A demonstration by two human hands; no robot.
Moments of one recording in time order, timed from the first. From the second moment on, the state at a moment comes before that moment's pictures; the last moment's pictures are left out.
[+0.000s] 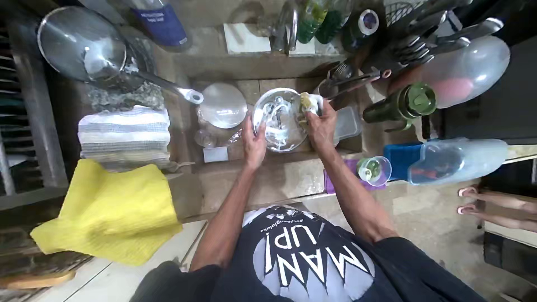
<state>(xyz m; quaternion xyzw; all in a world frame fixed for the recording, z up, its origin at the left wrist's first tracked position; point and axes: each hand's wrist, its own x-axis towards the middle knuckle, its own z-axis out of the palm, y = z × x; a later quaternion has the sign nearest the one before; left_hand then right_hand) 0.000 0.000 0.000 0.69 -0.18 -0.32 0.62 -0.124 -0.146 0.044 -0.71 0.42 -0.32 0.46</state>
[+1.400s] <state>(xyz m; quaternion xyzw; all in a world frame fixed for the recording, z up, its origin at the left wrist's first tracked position) 0.318 0.044 0.174 0.89 -0.28 -0.09 0.35 -0.129 -0.145 0.043 -0.73 0.32 -0.26 0.54</state>
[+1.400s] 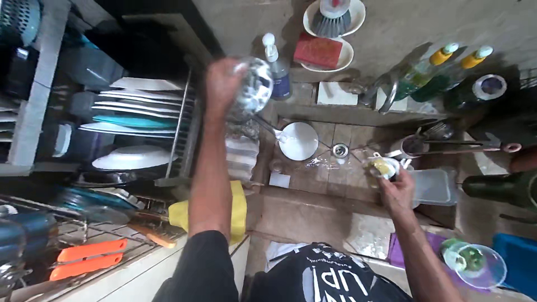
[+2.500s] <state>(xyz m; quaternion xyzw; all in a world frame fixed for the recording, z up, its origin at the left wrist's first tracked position) 0.408 0.070 0.076 0.94 -0.22 -0.08 0.24 -0.103 -0.142 0.003 -0.69 0.39 -0.08 0.61</state>
